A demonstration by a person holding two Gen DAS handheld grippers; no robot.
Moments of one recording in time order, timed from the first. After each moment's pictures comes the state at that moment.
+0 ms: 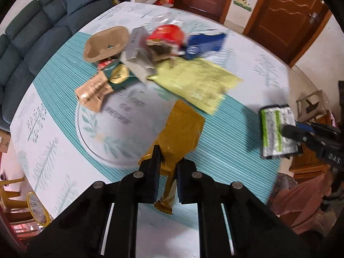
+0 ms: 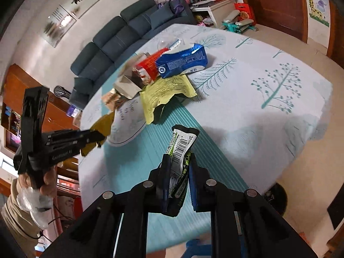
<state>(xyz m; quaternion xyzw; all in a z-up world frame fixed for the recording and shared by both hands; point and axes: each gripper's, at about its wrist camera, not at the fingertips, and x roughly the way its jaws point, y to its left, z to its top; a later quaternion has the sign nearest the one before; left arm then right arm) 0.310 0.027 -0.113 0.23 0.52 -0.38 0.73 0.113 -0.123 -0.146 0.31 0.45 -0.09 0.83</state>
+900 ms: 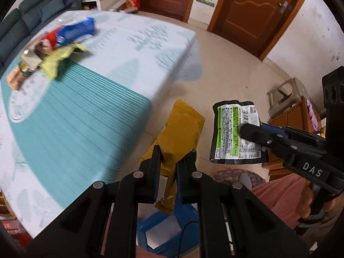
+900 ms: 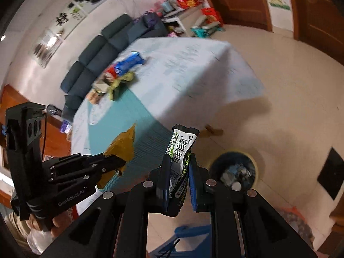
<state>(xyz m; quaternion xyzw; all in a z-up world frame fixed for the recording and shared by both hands) 0.029 -0.080 -0.129 0.21 0.51 -0.44 0.71 -0.135 -0.164 -0.155 0.35 0.43 -0.17 0.81</state>
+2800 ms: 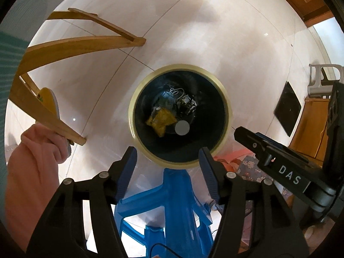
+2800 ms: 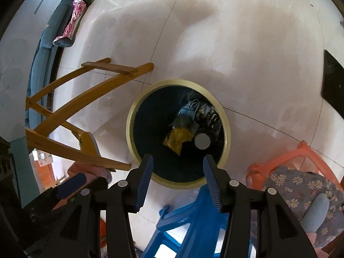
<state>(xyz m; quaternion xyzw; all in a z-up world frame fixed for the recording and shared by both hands) 0.040 -0.194 -0.469 0.26 0.69 -0.30 0.61 -0.160 -0.255 -0.531 0.48 0.57 -0.27 0.61</state>
